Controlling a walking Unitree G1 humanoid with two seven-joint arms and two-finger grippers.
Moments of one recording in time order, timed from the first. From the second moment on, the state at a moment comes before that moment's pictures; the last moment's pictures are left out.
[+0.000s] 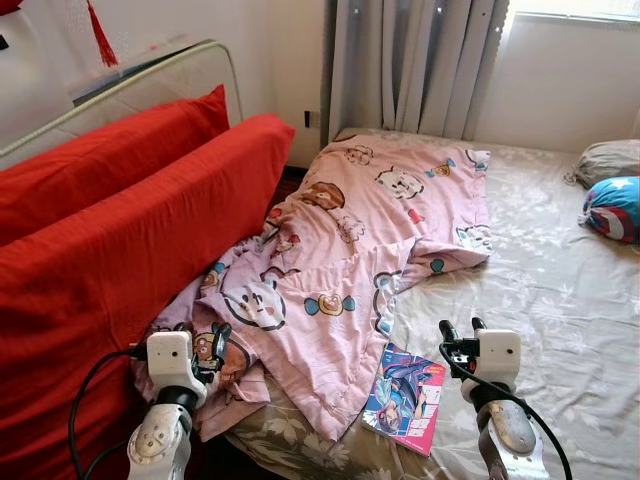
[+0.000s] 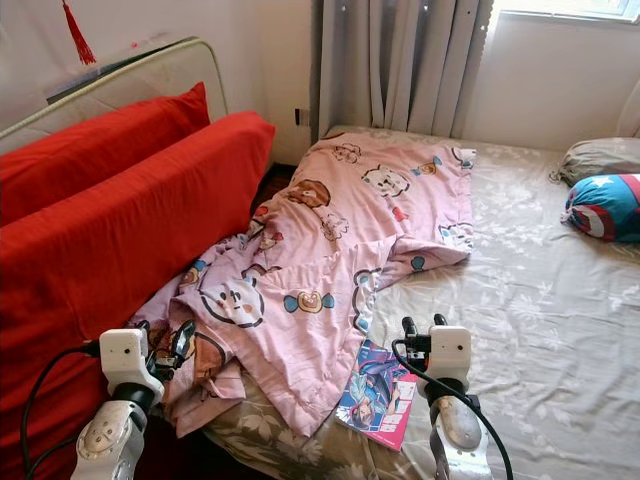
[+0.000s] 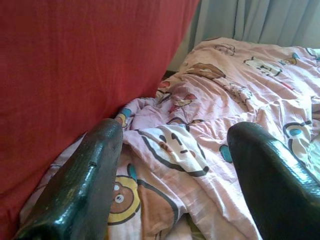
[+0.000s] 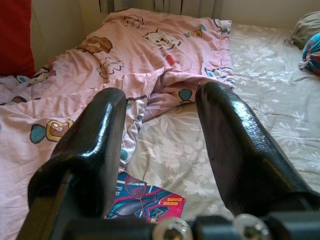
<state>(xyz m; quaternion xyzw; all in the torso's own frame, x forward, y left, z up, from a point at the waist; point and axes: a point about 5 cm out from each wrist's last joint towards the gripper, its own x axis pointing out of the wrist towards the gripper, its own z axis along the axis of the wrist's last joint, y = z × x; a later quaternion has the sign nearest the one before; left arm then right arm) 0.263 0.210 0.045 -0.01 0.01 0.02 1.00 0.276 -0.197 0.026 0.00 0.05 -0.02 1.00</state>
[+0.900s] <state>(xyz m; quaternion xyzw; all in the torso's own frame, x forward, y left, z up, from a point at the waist) 0.249 0.217 0.039 -0.01 0.02 0.04 1.00 0.280 -0.187 0.023 0.00 0.07 0.01 1.00</state>
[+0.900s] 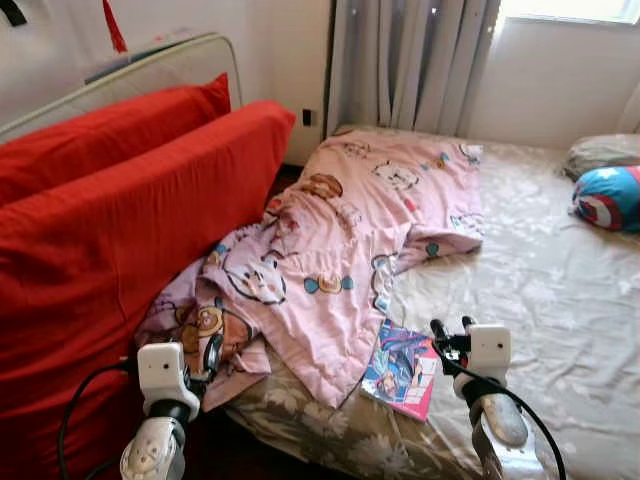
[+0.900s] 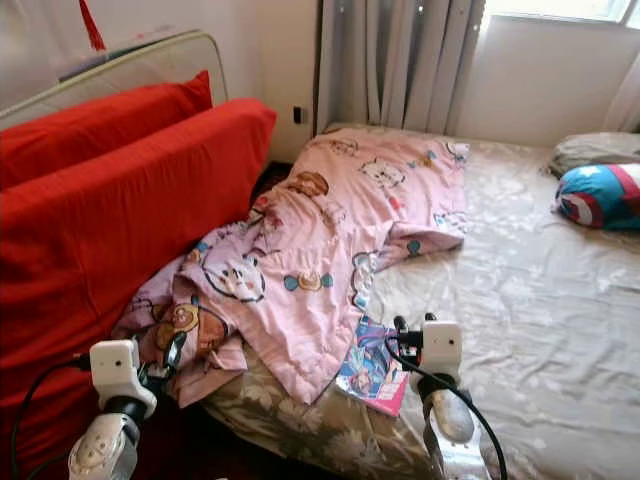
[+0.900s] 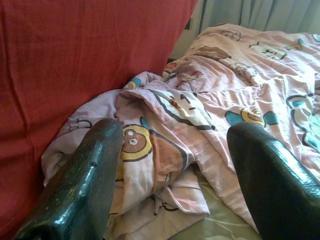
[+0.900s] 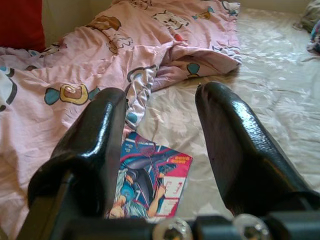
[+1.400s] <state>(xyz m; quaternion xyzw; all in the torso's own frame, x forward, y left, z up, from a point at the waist) 0.245 0.223 0.038 0.00 0.03 0.03 1.00 0.276 -0.188 0.022 0.00 0.07 0.01 1.00</state>
